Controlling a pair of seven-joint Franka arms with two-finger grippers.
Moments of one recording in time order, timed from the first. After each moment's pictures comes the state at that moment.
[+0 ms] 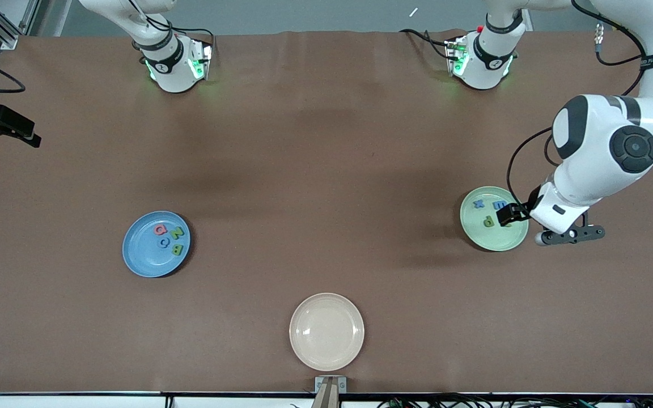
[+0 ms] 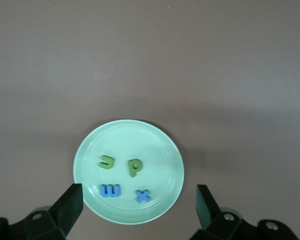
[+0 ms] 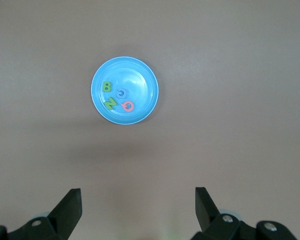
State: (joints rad) left arm -0.14 0.21 0.02 -1.91 0.00 2.13 -0.21; right arm 0.00 -0.06 -0.09 -1.62 0.01 1.53 -0.06
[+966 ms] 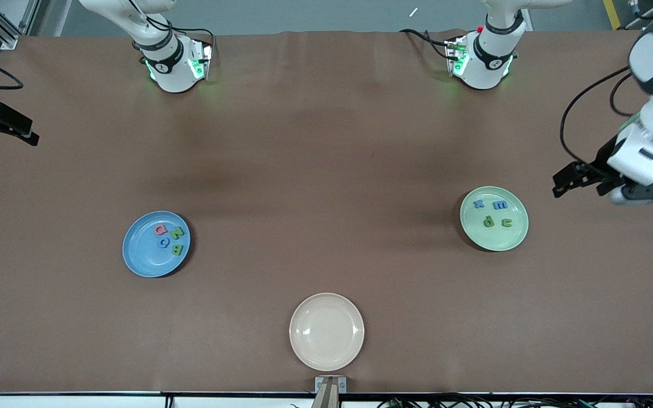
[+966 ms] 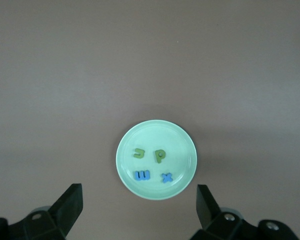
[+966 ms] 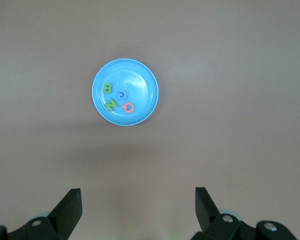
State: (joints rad) left arm -0.05 -0.05 0.02 -1.88 -0.03 1.95 -0.07; right arm 0.00 -0.07 -0.09 -1.62 0.01 1.53 -0.06
